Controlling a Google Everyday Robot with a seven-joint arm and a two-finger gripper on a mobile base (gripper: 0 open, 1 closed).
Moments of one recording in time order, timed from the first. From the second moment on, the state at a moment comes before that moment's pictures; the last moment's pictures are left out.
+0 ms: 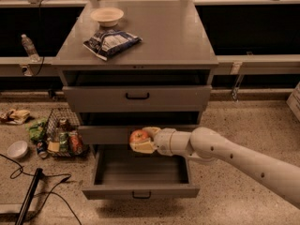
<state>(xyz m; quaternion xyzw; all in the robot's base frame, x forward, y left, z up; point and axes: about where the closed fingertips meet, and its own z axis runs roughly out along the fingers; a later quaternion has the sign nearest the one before) 0.589 0.030 0.583 -0.37 0.74 0.33 0.45</state>
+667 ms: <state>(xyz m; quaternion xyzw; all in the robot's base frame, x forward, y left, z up) 0.591 0.041 0.488 -0.43 0.74 0.31 0.41</state>
